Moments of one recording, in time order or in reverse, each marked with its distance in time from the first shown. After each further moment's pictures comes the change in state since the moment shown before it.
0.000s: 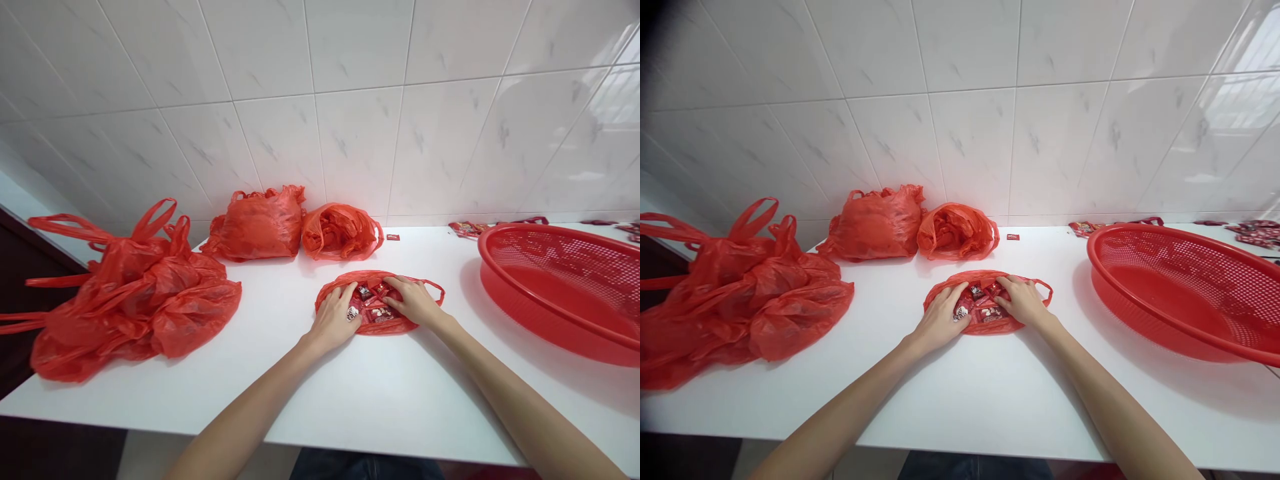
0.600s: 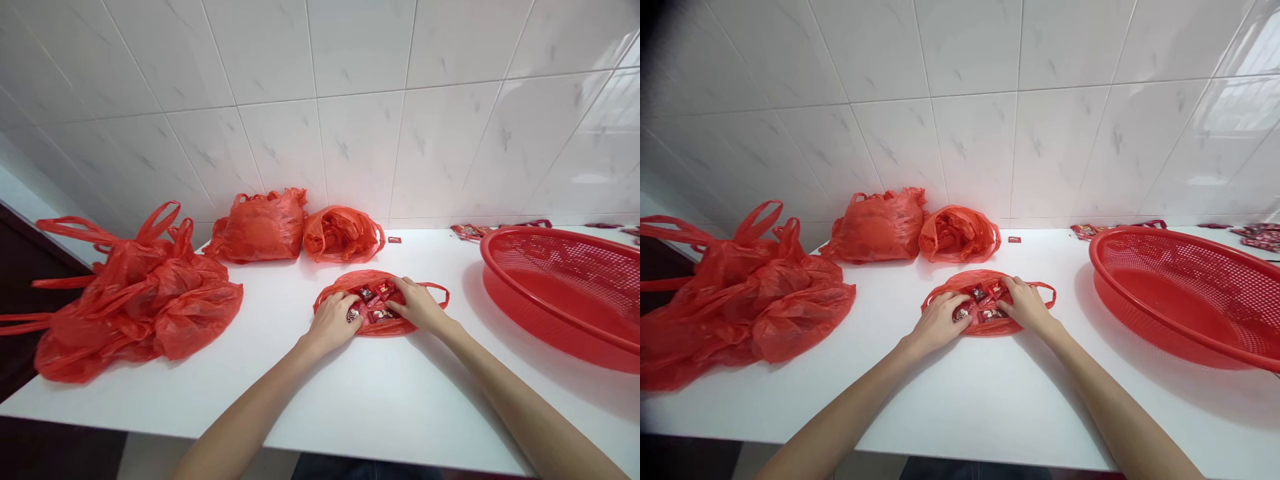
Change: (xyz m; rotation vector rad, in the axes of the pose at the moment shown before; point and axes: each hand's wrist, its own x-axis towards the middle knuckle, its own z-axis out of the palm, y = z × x) left_hand 0.000 0.007 -0.009 0.106 -0.029 0.006; right_hand -0.004 -0.008 -0.010 0.036 -0.035 0.097
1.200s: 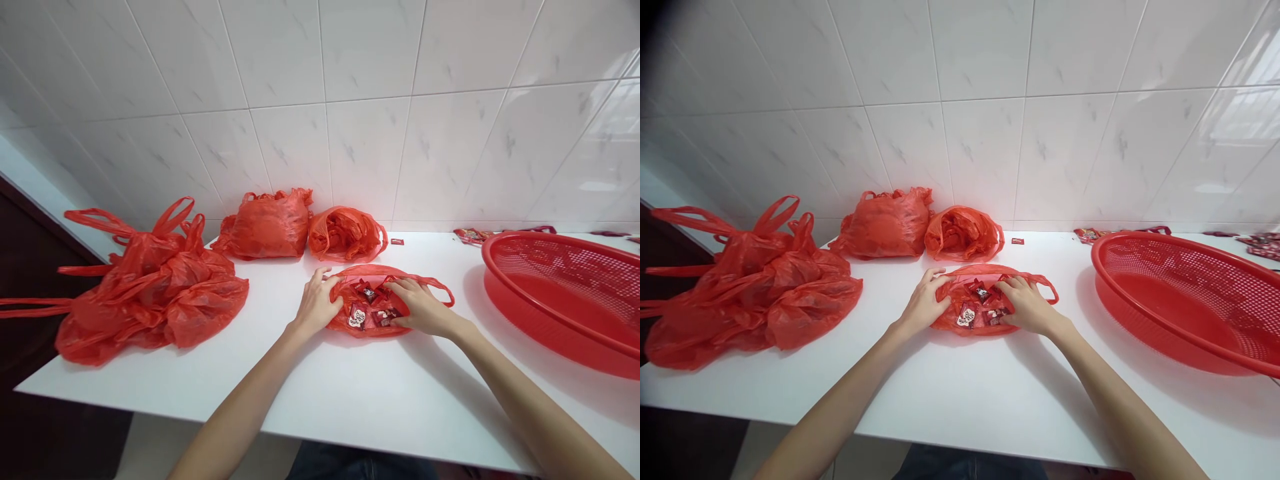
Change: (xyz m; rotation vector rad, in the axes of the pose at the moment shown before) left_hand 0.006 -0.029 -0.025 -0.082 0.233 -0.038; right_hand -0.012 -0.012 -0.031 0.023 -0.127 -0.245
